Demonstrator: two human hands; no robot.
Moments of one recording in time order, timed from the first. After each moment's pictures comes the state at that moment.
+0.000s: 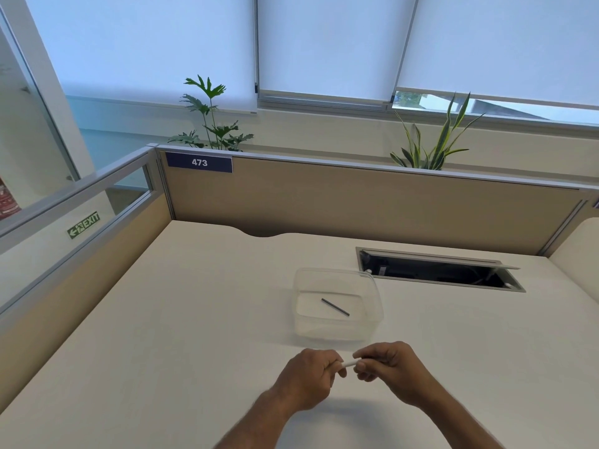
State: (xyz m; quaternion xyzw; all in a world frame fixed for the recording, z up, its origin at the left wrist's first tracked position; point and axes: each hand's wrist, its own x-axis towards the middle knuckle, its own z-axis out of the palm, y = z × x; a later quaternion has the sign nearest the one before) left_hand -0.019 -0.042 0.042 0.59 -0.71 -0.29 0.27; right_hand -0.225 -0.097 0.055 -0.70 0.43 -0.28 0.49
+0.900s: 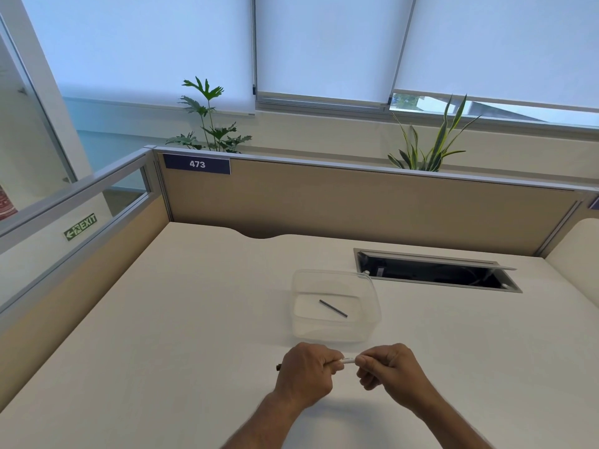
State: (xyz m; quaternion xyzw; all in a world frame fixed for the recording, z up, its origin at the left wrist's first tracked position) left_hand -0.025 -0.047 0.038 0.60 -0.72 -0.16 0.32; right_hand -0.222 -0.091 0.055 -0.66 0.47 -0.31 0.50
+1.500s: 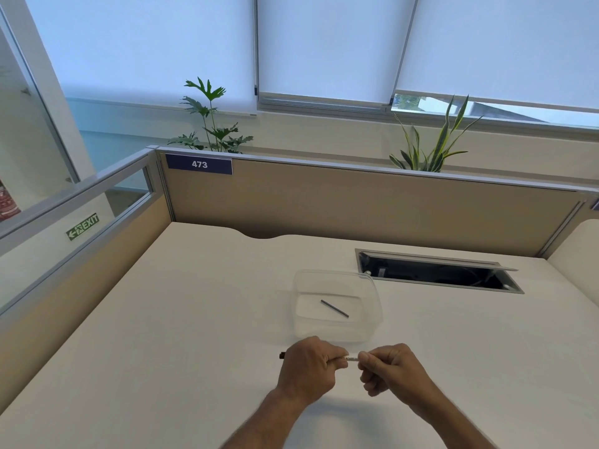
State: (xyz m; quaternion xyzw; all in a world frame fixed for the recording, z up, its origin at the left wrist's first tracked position) left_hand -0.026 -0.050 0.044 0.57 -0.74 -0.08 0.35; right_hand -0.224 -0.091 0.060 -0.62 0.48 -0.27 0.56
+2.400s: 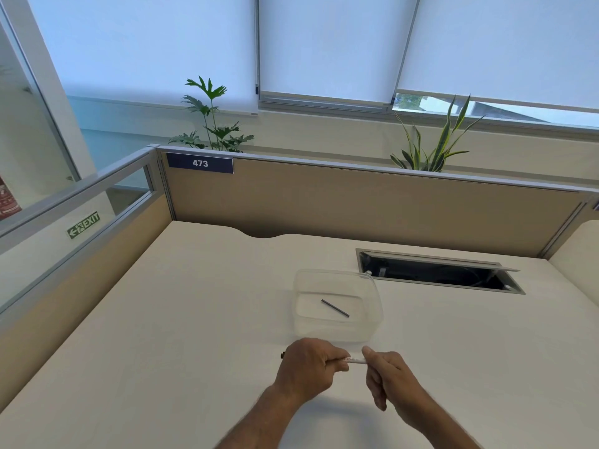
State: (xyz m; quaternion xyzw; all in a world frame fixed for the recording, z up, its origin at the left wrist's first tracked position) left_hand -0.021 -0.051 0.047 0.56 -0.74 -0.14 0.34; right_hand -0.216 -0.081 0.050 -0.60 0.48 -0.27 0.59
